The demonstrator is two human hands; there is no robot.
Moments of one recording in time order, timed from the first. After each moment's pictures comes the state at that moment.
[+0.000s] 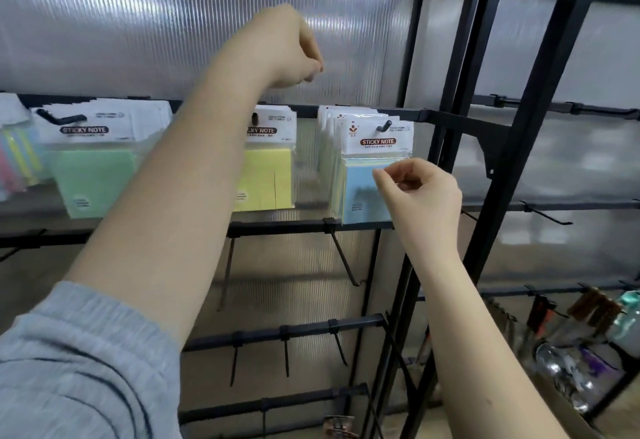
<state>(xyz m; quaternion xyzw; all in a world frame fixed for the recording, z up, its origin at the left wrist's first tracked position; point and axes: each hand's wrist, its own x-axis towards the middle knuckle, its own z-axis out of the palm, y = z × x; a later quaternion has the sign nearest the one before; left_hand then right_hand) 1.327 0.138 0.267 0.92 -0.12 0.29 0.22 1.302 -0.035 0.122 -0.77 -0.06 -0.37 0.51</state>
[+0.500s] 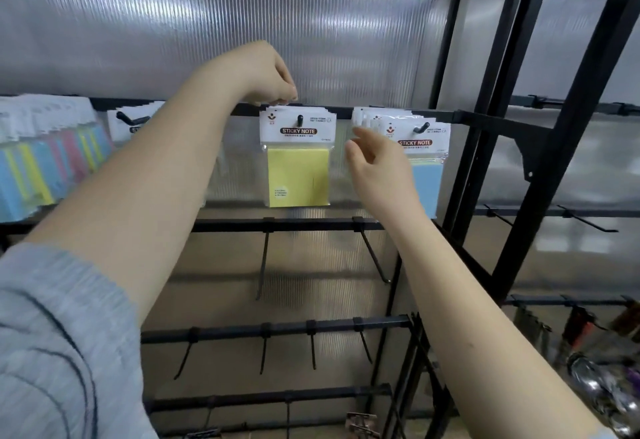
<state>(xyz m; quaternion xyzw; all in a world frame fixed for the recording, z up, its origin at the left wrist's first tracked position) 1.329 0.206 0.259 0.96 -0.04 0.19 0.22 1.311 0.036 0.153 -0.80 -0.18 -0.26 0.51</state>
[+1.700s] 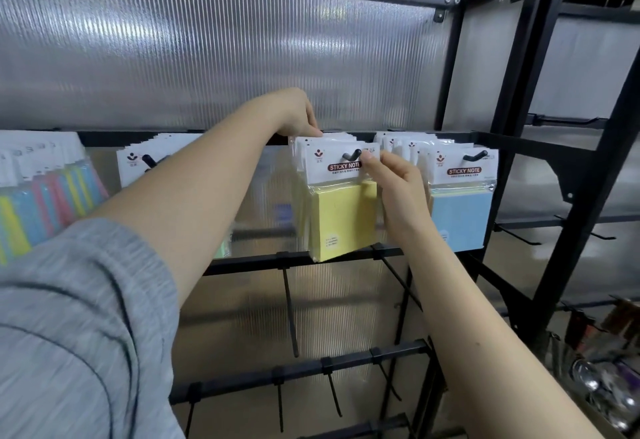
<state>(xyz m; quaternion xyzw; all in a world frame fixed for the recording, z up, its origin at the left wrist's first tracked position) 1.414 0.237 0.254 0.98 -0.13 0.12 0.12 1.355 0.076 0.146 -0.66 -0.20 -0.22 0.69</state>
